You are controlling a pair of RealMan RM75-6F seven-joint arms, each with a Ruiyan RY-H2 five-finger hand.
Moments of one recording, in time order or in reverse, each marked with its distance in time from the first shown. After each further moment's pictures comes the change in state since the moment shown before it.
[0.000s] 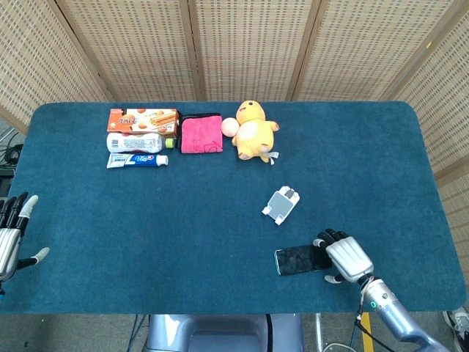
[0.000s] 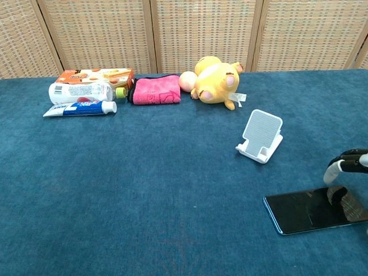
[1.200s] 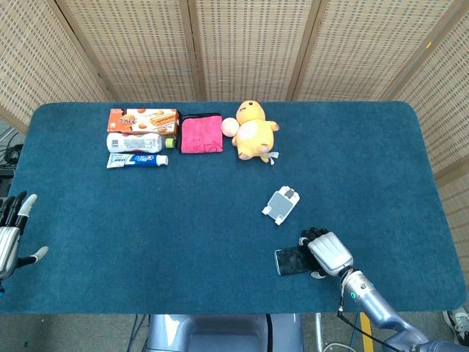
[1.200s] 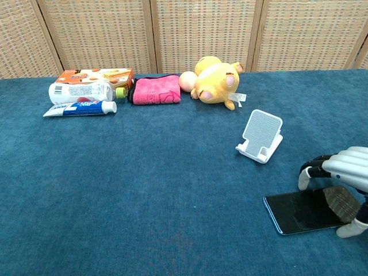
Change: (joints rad) left arm -0.008 -0.001 -0.005 0.002 -0.024 -0.018 0.010; right arm 0.090 -0.106 -0.003 0.055 0.073 -0.081 -0.067
